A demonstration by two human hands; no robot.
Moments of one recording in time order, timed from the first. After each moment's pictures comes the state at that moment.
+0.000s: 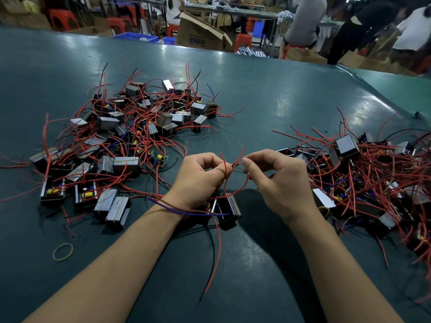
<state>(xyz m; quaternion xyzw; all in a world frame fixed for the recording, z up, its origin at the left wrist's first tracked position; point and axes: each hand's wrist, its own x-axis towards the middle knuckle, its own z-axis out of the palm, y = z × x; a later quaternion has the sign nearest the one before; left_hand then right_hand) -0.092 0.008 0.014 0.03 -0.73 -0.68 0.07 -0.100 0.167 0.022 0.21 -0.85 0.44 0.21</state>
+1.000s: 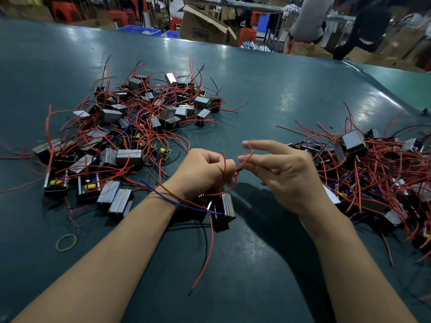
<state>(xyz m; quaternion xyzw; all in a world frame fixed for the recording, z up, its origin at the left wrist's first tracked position) -0.089 0.000 0.022 0.01 -0.73 -0.68 -0.04 -0.107 0.179 0.023 0.33 -0.83 0.41 0.20</state>
